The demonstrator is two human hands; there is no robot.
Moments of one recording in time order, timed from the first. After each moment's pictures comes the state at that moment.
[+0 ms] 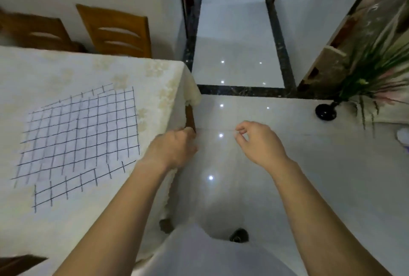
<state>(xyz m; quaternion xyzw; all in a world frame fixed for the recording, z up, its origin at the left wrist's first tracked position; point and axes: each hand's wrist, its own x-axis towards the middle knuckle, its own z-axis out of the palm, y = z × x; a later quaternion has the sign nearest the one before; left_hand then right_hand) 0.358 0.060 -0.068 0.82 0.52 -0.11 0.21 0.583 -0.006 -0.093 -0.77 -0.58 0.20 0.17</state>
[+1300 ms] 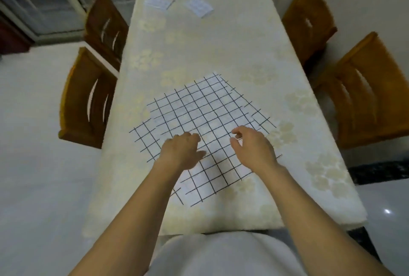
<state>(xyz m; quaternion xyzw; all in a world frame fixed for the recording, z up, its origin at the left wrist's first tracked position) 0.160 0.231 -0.123 0.30 0.91 -0.02 0.26 0.263 0.405 -0.141 -0.25 -0.92 0.29 -0.03</state>
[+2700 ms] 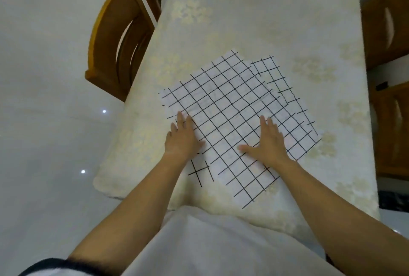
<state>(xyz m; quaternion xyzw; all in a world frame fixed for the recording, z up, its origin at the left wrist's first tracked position) 0.133 0.145 -0.258 0.07 0.95 0.13 0.28 0.205 0.397 -0.247 -0.19 -0.93 0.21 -0.24</state>
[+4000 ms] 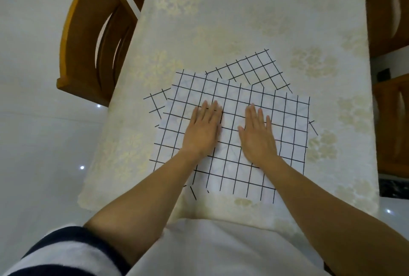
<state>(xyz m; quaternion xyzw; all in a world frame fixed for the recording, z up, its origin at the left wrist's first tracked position) 0.103 0.214 -0.293 0.29 0.94 0.13 0.14 0.173 0.394 -0.284 -0.12 -0.98 0.08 -0.14</state>
